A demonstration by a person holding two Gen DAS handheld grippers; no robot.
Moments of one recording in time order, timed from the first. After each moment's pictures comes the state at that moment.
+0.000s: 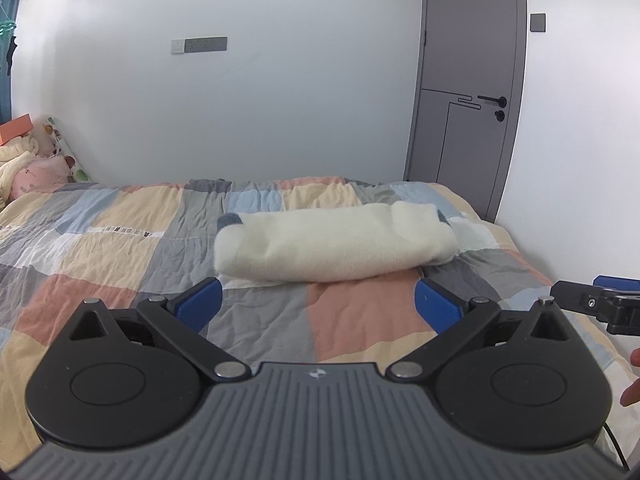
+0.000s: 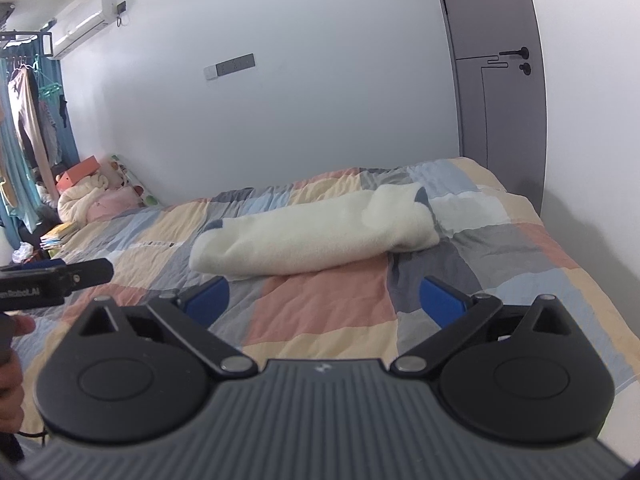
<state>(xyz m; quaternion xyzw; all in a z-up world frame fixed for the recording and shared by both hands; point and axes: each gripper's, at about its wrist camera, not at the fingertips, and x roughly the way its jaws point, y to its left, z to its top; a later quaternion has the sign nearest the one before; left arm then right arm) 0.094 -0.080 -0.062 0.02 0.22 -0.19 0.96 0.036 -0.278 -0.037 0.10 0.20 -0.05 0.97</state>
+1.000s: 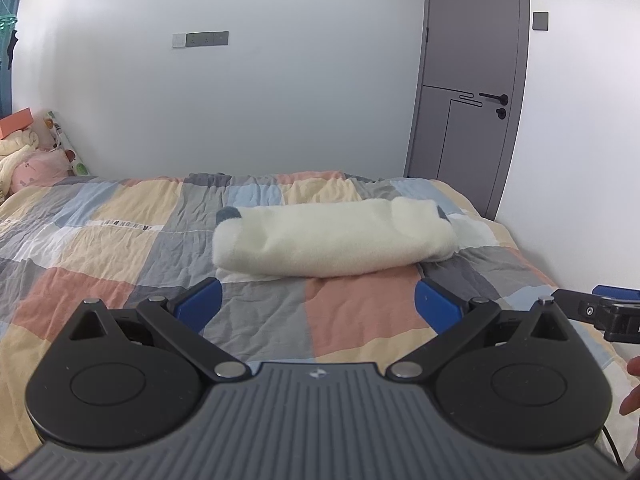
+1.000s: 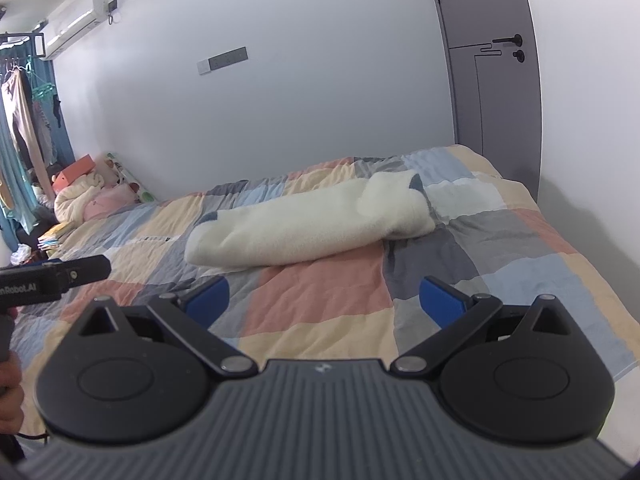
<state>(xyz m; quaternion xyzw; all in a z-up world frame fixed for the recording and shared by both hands) 0.093 -0.081 -0.065 0.01 0.22 -0.18 0.96 0.034 -0.281 -0.043 0.11 0.21 -0.05 0.97</state>
